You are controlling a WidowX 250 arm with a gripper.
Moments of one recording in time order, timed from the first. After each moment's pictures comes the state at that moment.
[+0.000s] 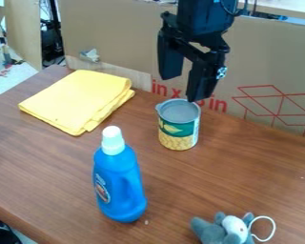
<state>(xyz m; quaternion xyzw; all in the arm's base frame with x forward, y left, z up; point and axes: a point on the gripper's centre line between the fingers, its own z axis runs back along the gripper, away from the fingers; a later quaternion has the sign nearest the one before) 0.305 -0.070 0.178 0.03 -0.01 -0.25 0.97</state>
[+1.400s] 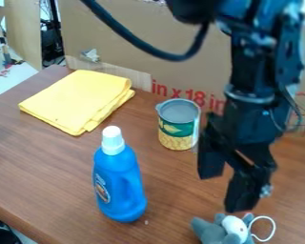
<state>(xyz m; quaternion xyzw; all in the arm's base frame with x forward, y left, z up) 0.245 -0.149 0.105 -0.03 0.06 -0.36 0.93</state>
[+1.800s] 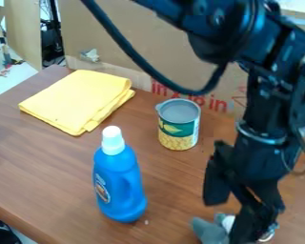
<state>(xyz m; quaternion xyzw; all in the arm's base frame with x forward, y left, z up) 0.233 -0.162 0.078 -0.01 0.08 -0.37 0.93</state>
